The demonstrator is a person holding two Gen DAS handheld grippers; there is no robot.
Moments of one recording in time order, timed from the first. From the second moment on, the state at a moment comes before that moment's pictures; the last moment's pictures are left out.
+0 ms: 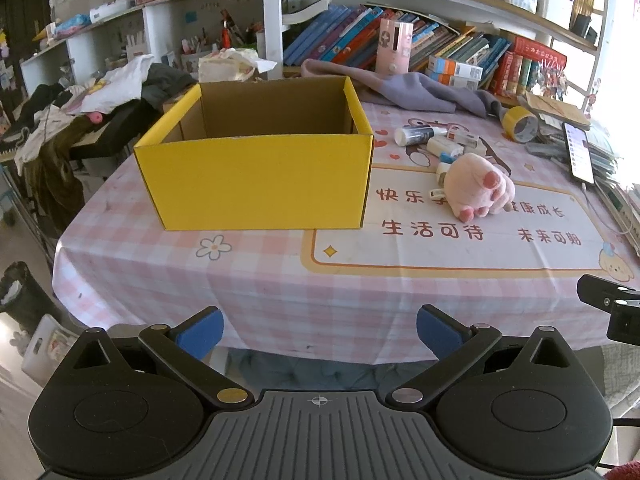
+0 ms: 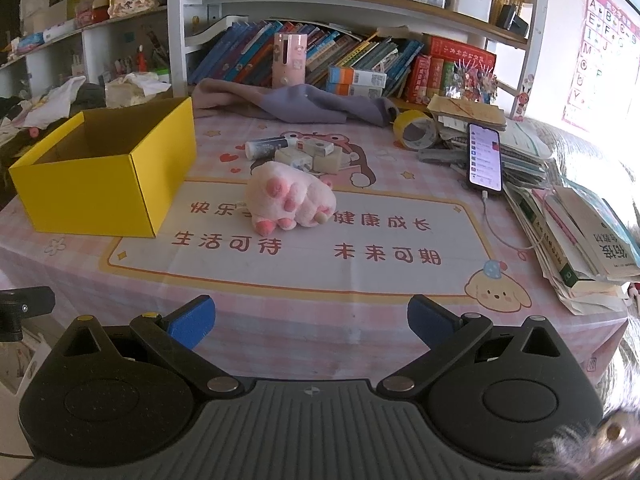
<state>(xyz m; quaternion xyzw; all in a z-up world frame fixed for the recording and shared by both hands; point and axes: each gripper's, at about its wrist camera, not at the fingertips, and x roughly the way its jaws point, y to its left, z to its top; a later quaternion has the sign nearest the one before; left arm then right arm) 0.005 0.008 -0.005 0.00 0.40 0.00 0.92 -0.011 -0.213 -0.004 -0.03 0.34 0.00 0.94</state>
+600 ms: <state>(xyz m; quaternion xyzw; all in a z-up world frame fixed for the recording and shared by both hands) 0.002 0.012 -0.003 -0.01 0.39 -0.01 0.92 -0.016 -0.206 0.002 -0.03 0.34 0.00 0.94</state>
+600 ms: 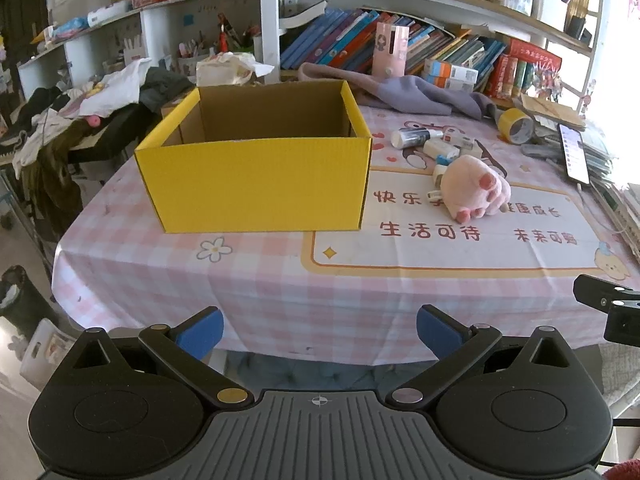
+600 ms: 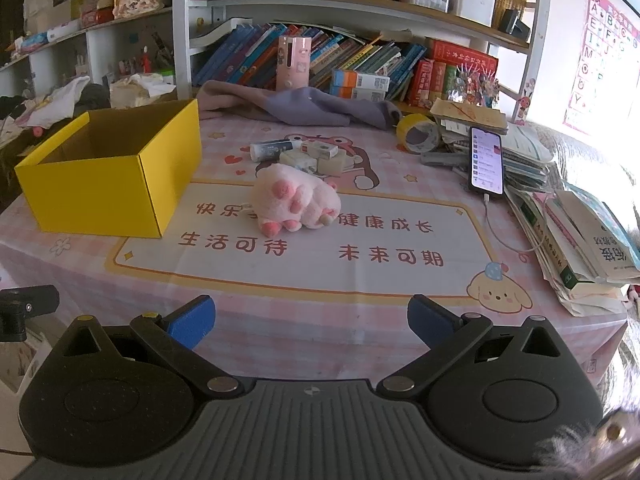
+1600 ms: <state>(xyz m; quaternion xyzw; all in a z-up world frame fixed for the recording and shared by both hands) 0.009 -0.001 -0.008 0.00 0.40 -0.04 0.92 -0.015 -0.215 0.002 -0.03 0.34 0.00 0.94</state>
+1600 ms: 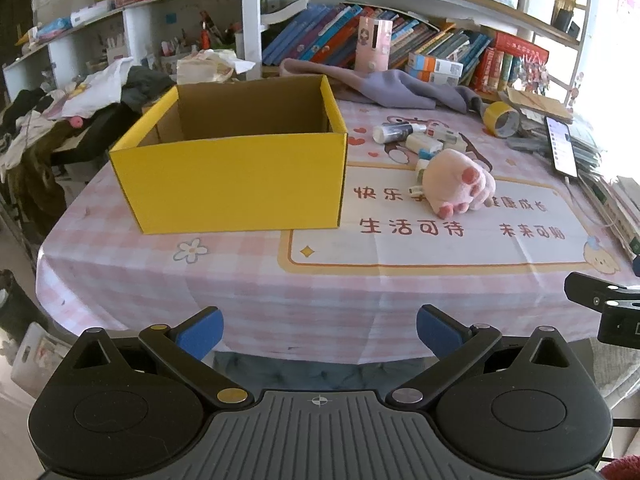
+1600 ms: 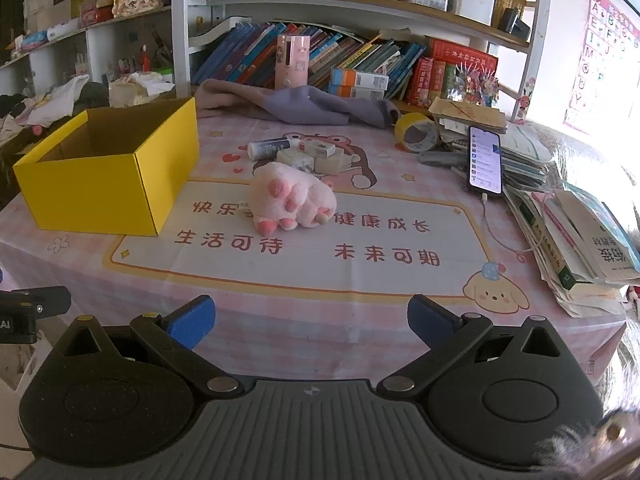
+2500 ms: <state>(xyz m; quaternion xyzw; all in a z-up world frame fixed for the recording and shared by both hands) 0.040 -0.070 -0.013 0.05 0.39 -0.15 0.91 0.013 -0.261 -0.005 0.00 0.34 -0.03 0.94</state>
